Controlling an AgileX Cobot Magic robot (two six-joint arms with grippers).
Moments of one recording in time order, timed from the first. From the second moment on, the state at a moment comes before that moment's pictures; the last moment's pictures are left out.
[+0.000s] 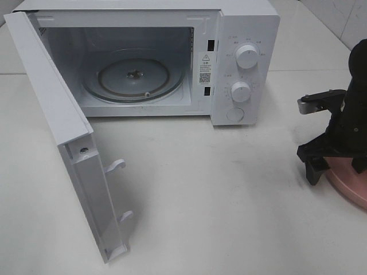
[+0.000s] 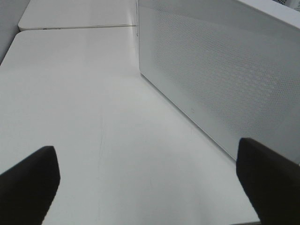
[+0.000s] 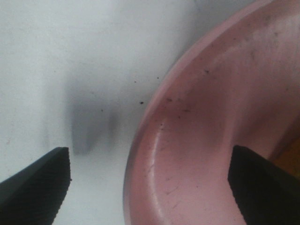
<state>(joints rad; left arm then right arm) 0.06 -0.01 -0.50 -0.19 1.04 0.15 0.08 1.90 -1.00 -0.17 0.68 0.03</state>
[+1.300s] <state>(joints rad) 0.06 -0.01 -0.50 -0.19 1.04 0.15 0.08 1.94 -1.00 -0.22 0.64 0.18</state>
